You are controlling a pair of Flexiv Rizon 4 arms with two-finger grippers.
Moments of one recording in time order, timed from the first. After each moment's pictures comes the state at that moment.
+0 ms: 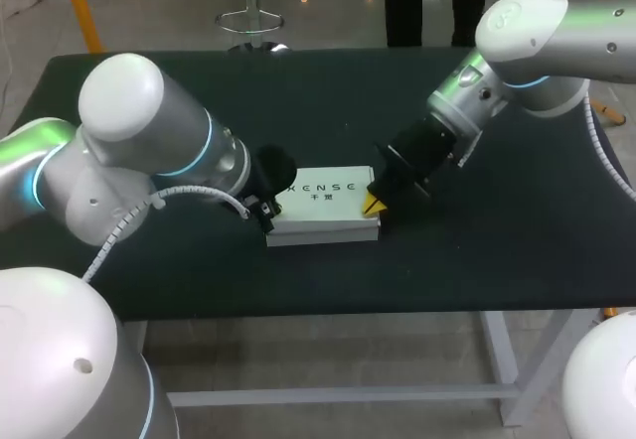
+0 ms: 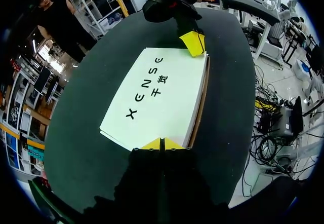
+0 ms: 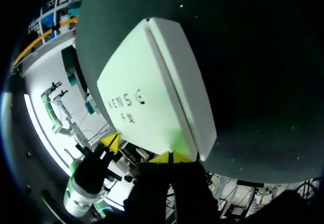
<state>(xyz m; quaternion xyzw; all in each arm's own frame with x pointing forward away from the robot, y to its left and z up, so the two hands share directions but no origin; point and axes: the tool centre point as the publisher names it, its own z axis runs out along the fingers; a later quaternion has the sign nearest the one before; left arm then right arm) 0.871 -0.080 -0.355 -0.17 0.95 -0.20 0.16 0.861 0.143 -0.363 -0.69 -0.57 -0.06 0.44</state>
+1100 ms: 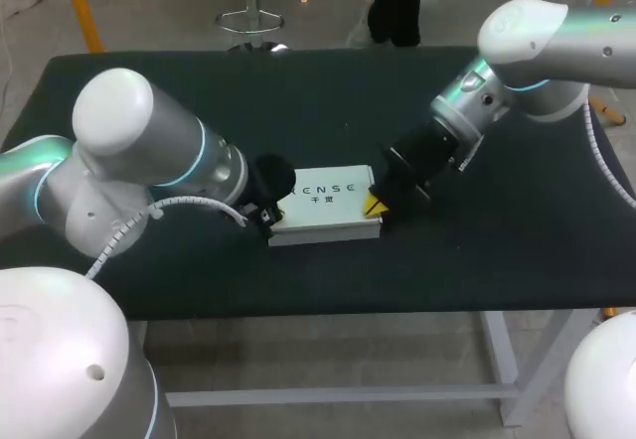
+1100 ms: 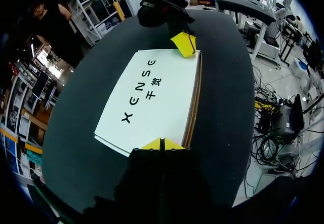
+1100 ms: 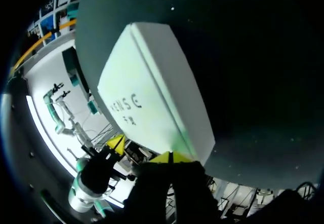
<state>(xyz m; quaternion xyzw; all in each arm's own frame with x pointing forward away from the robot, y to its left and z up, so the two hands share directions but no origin) 0.871 -0.086 -0.364 -0.15 0.95 -0.22 0.17 0.868 0.141 -0.370 -0.69 -0.56 -0.07 0.45</state>
